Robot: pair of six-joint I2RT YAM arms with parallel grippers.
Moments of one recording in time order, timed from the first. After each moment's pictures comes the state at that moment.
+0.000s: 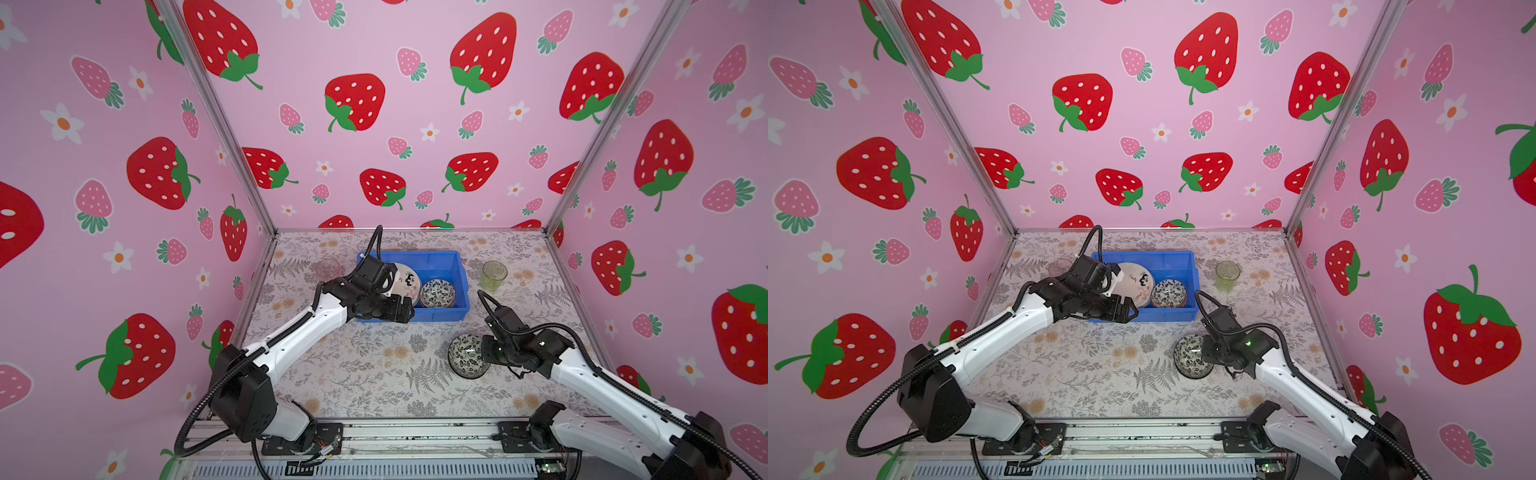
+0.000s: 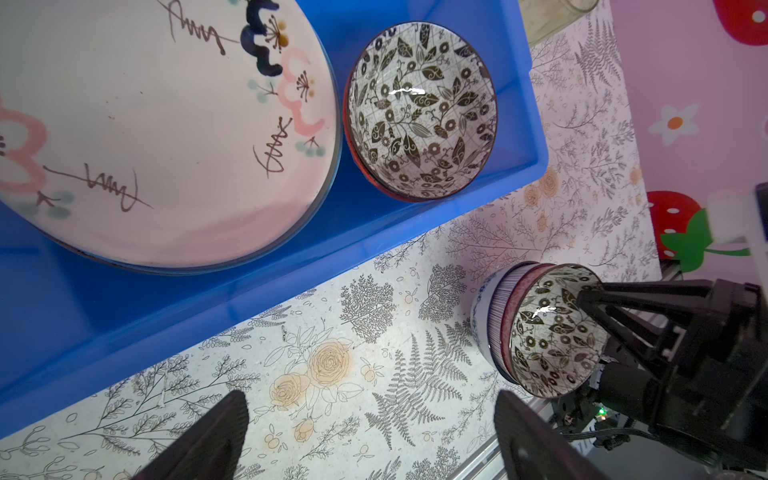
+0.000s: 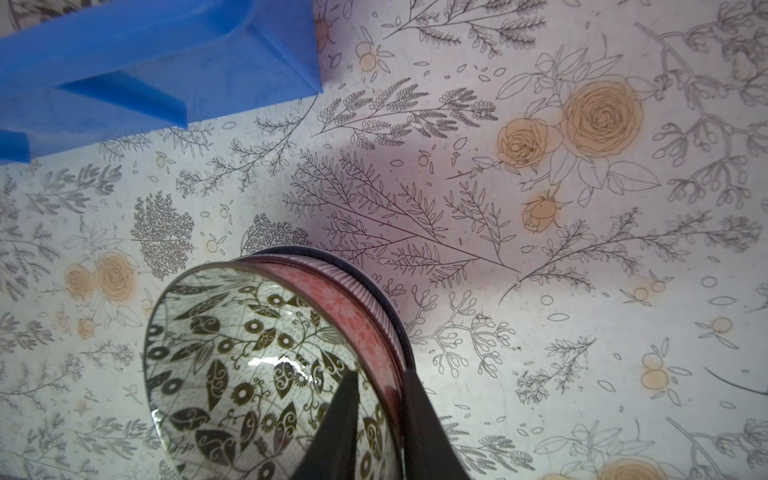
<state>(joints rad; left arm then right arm) -0.60 1.46 1.21 -0.74 0.26 -0.37 0.74 0.98 0.69 -0.84 0.11 0.73</state>
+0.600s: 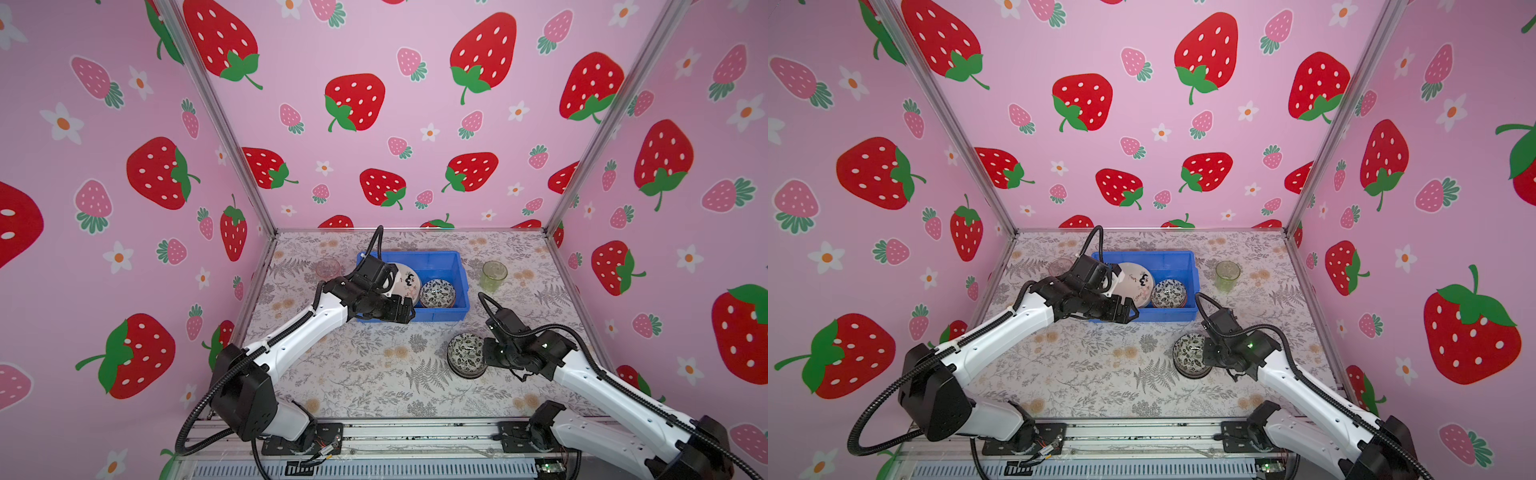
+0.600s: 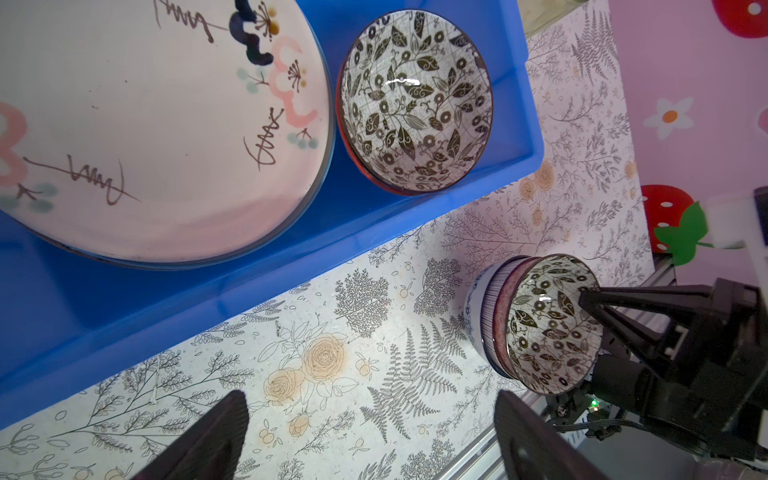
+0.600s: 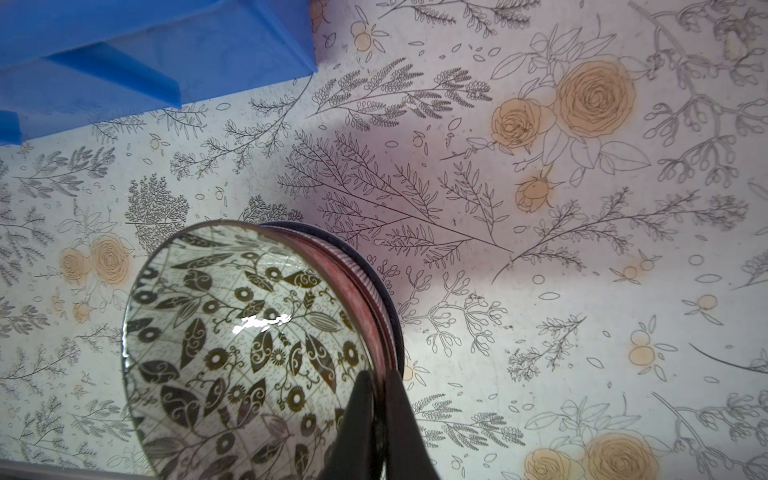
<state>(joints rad) -0.60 1.46 1.22 -0.75 0.27 -0.37 0.75 0.96 0.70 -0.89 0.12 0.74</state>
